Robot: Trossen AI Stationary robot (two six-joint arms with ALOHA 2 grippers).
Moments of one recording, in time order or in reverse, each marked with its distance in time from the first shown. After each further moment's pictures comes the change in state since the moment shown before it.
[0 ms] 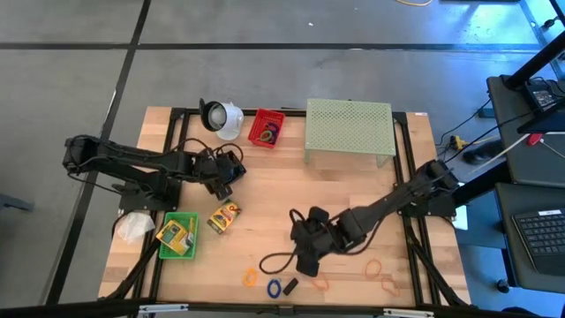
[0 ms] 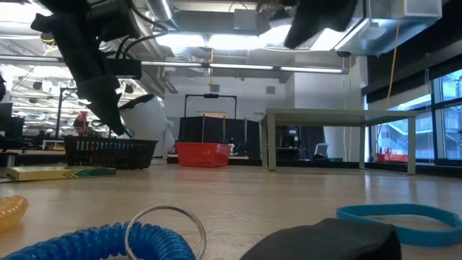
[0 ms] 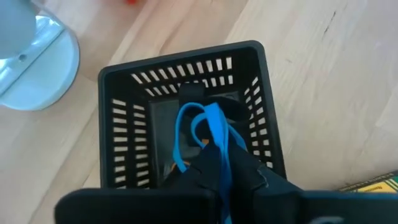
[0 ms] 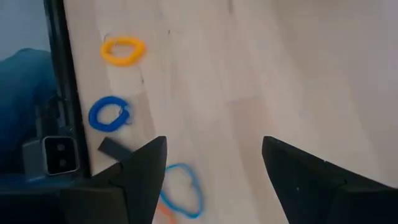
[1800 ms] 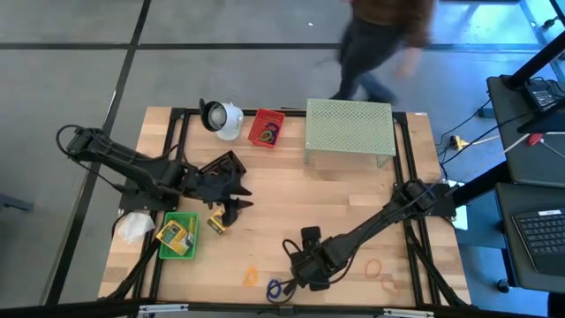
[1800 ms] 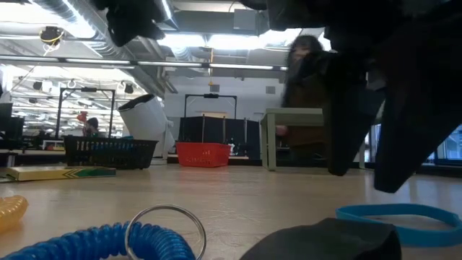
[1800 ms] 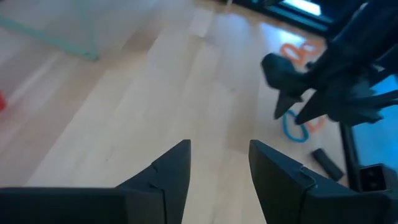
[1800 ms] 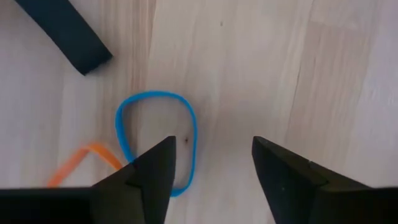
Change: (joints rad) left arm -0.364 0.000 0.273 0.213 0.062 -0.156; right arm 0.075 0.258 -0.002 -0.023 -0.070 -0.342
